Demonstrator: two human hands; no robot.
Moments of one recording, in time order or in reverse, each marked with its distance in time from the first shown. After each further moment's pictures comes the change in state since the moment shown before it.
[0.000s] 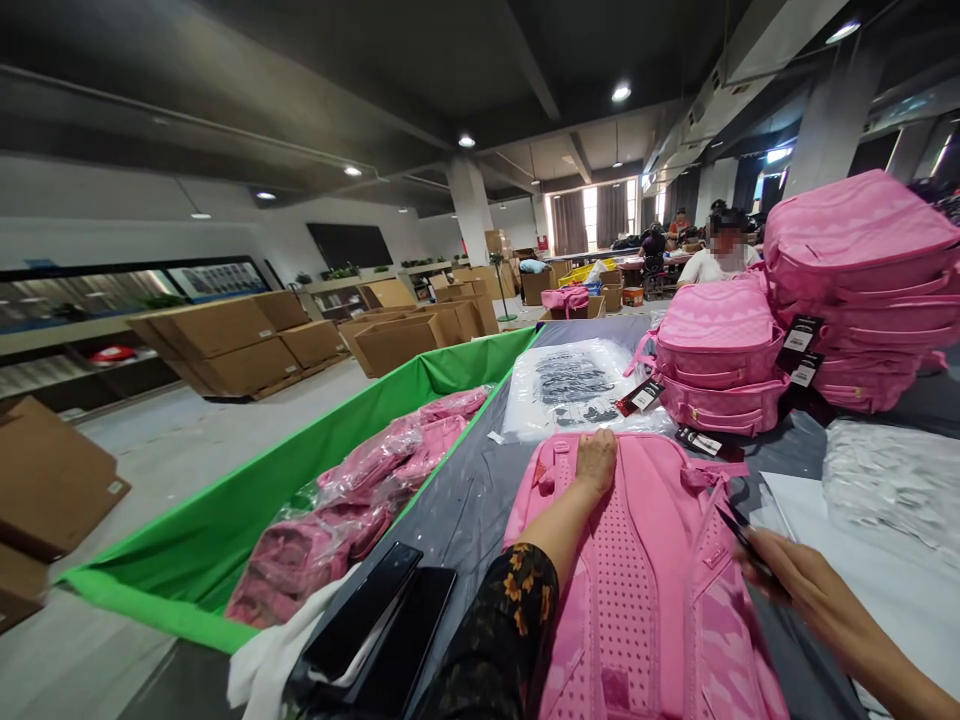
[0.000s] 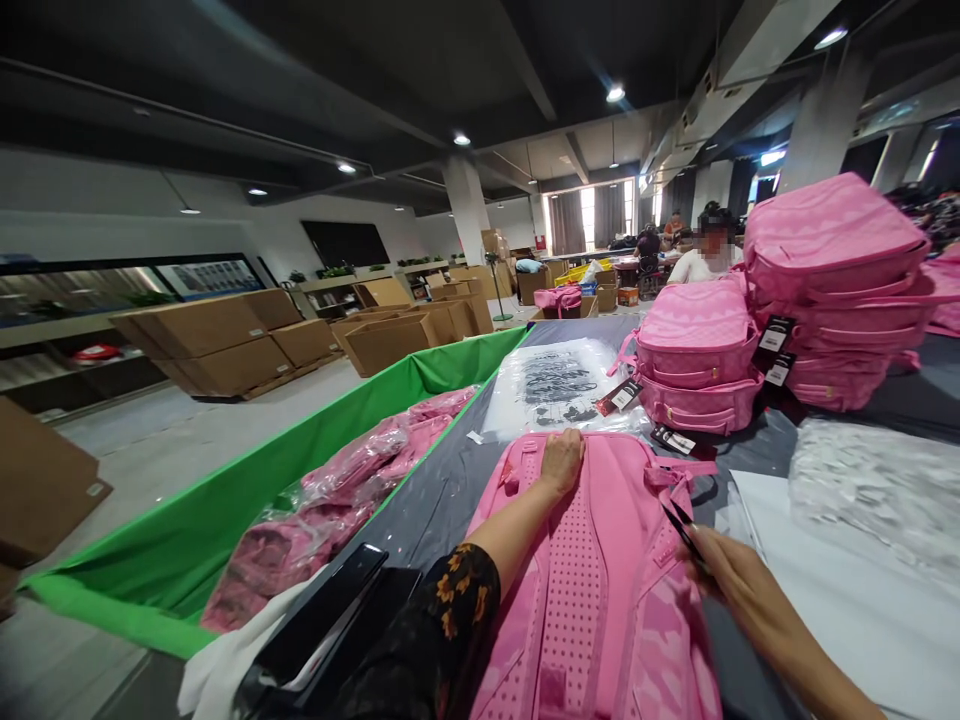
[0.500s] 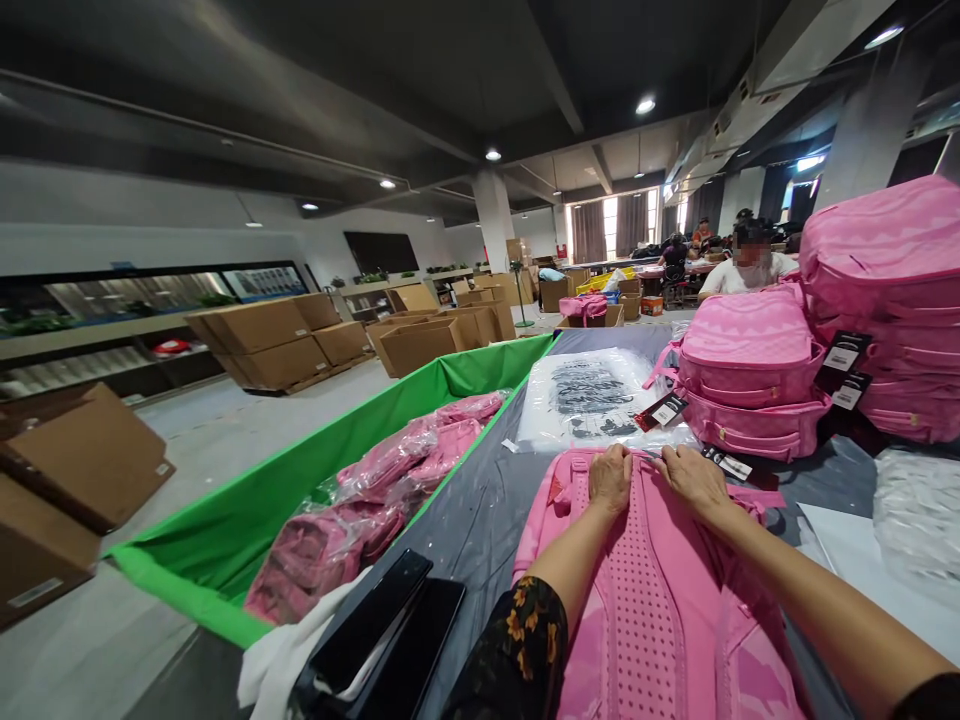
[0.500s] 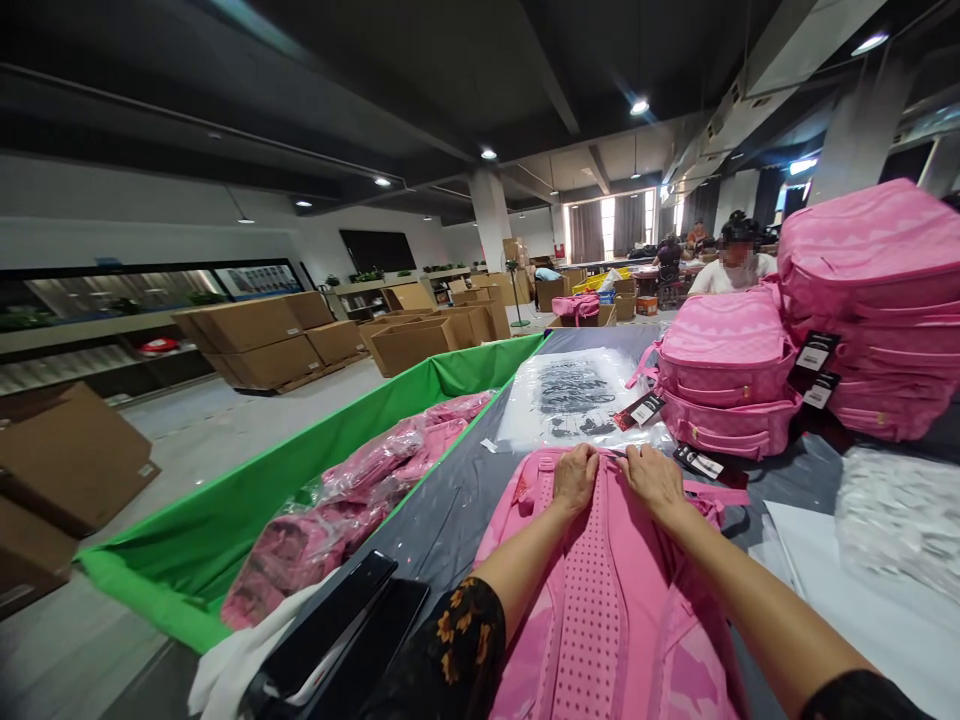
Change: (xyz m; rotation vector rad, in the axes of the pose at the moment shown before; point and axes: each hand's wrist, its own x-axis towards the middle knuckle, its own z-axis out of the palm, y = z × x) left_hand -0.006 -0.008 0.002 -0.271 0.086 -0.159; right_hand 0.170 -0.047 0.084 -1.066 -0.005 -0.290
